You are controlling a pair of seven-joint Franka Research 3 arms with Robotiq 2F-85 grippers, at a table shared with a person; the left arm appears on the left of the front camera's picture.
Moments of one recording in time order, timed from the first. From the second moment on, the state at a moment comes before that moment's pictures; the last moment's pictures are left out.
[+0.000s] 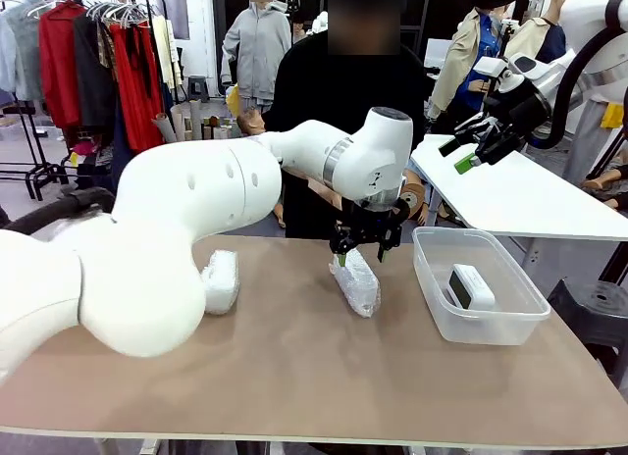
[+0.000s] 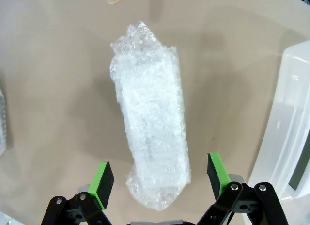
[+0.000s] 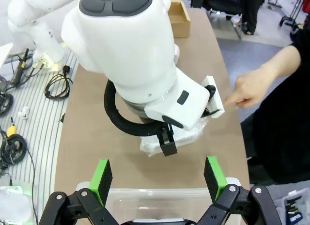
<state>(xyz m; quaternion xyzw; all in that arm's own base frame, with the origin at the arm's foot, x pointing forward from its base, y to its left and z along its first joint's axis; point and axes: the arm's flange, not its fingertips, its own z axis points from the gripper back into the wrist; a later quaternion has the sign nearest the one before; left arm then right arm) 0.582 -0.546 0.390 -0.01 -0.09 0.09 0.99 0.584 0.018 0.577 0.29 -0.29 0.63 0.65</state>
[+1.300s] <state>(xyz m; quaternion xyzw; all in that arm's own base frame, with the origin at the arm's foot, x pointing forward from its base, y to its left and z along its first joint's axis) 0.604 -0.538 0.344 0.00 -0.07 0.11 0.99 0.584 0.018 0.577 0.29 -0.29 0.63 0.65</state>
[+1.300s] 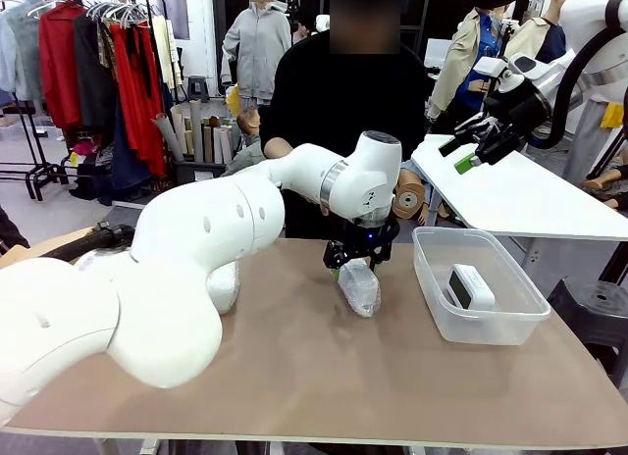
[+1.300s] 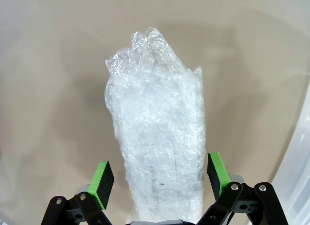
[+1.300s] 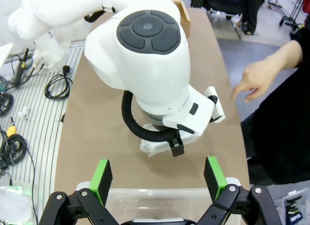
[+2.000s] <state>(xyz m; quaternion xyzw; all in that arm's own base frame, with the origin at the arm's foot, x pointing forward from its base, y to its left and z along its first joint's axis) 0.604 -0.537 0.340 0.00 -0.07 0.11 0.99 0.584 0.018 0.577 0.29 -0.29 0.63 0.65</state>
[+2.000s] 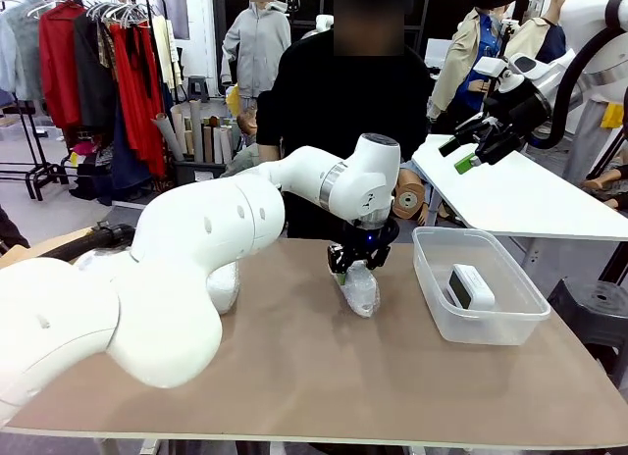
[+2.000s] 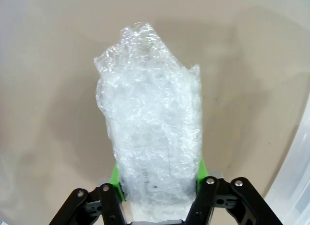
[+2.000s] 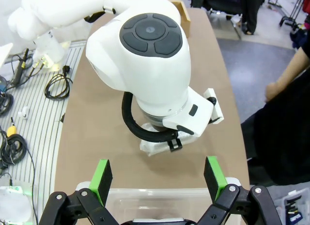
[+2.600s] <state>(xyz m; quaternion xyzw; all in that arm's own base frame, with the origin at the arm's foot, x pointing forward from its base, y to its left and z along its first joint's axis) 0.600 -0.534 0.353 0.00 -0.05 0.11 0.99 0.584 0.018 0.577 0.29 -0.29 0.63 0.65</state>
